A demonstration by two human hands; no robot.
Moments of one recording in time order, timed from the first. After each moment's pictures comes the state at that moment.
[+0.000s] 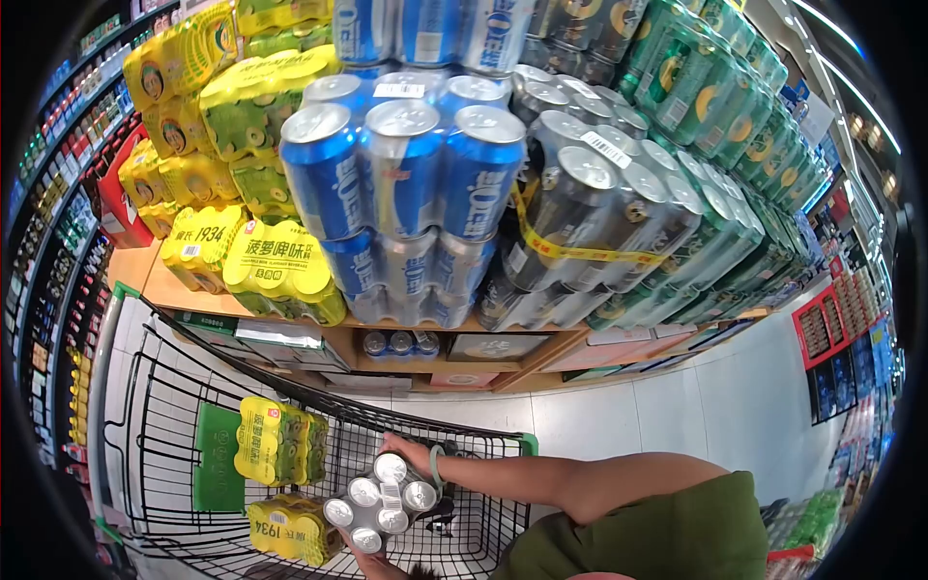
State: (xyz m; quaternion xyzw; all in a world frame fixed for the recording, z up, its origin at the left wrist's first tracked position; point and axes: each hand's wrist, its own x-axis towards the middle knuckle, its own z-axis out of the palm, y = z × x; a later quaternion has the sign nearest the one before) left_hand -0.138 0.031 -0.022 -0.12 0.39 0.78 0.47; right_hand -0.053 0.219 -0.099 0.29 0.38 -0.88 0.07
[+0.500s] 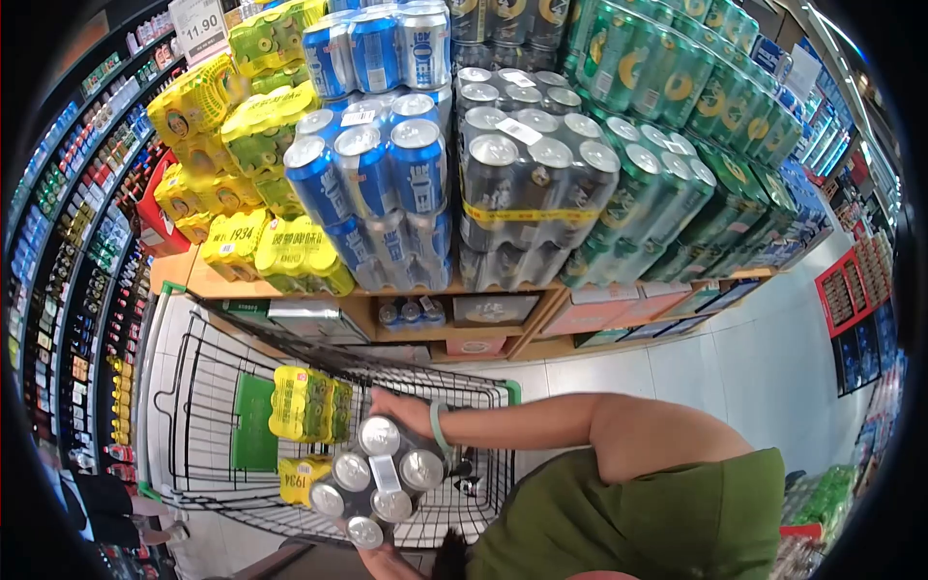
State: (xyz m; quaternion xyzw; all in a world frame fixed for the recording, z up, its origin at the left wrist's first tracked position) left_hand -0.095 0.066 0.196 -0.02 0.39 0.79 0.47; right_hand -0.017 0.212 0.152 0.23 0.43 -0.86 0.12
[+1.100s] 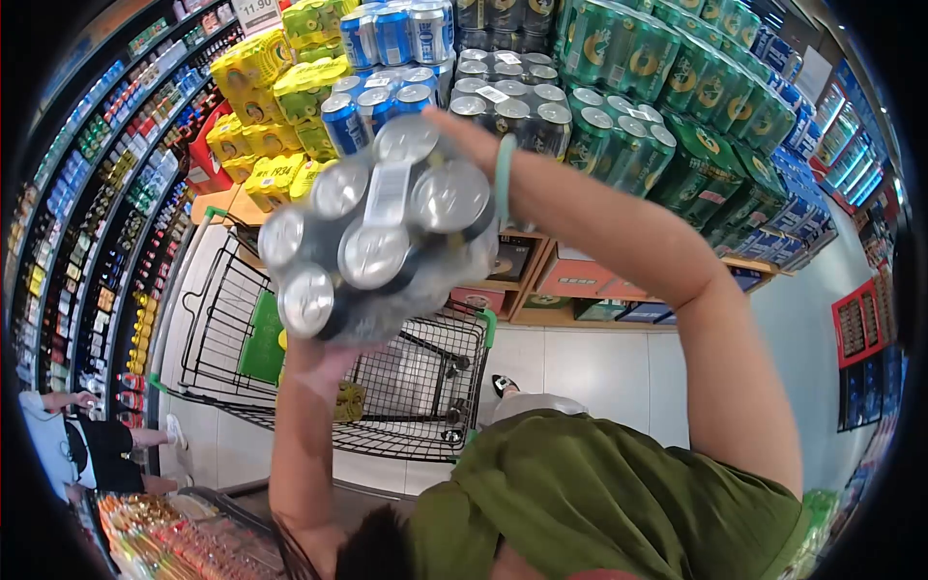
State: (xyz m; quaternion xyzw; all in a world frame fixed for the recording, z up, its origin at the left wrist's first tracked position) left_hand -0.005 0.090 0.348 0.09 0.38 0.80 0.45; right_hand 0.053 0.346 0.414 0.13 0.52 -0.84 -0.06
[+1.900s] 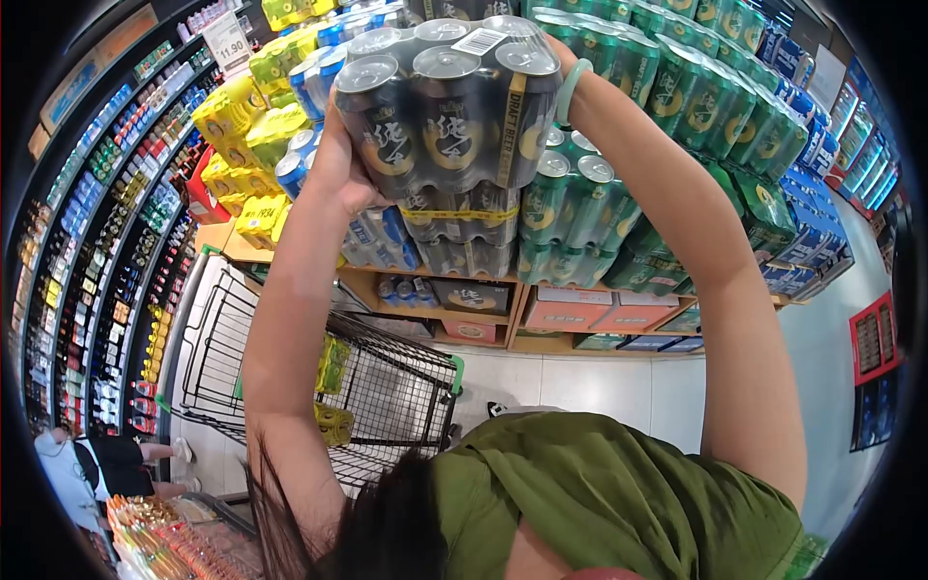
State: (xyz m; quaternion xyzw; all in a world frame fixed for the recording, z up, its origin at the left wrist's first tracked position) left_hand -0.010 0.353 0.479 0.24 0.46 0.70 0.48; right_hand 0.069 0.658 0.467 0.07 0.55 -0.81 -0.21
